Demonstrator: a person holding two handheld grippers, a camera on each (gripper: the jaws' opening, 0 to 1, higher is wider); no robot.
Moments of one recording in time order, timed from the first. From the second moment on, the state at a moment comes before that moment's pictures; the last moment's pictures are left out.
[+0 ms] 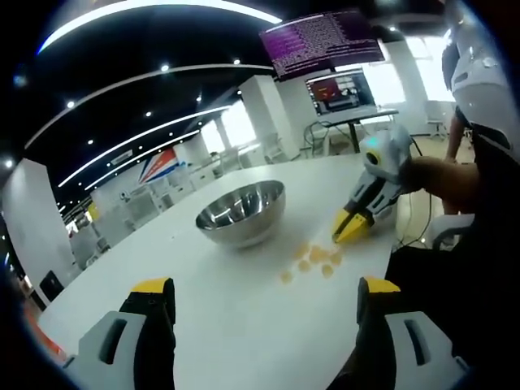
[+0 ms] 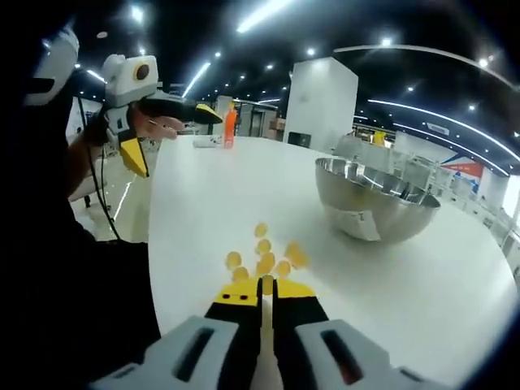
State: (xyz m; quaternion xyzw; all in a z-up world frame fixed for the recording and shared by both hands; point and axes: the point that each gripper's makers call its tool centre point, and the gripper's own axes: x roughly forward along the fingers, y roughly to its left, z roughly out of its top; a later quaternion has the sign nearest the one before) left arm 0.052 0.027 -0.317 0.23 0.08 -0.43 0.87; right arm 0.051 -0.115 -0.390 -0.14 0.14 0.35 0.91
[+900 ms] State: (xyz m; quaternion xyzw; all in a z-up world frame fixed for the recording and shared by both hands) left arm 0.055 0.035 -0.314 0.23 0.07 -0.42 0.88; right arm 0.008 -0.111 -0.202 -0.09 -0.01 0.39 0.92
